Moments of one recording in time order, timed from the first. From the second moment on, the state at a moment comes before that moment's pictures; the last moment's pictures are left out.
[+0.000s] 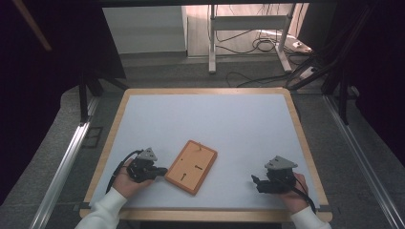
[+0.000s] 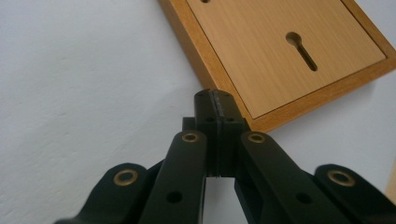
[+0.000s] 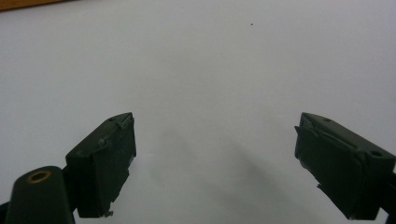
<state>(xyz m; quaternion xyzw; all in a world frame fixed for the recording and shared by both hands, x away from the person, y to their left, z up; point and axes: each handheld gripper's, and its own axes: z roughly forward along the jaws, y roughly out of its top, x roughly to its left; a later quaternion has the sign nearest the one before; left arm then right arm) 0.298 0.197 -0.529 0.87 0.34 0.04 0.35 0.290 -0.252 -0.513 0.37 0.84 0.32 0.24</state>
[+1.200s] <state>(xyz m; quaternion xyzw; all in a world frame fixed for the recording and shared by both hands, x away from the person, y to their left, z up) 0.290 0.152 -0.528 0.88 0.30 0.02 0.36 0.291 -0.249 -0.514 0.36 0.85 0.31 0.24</state>
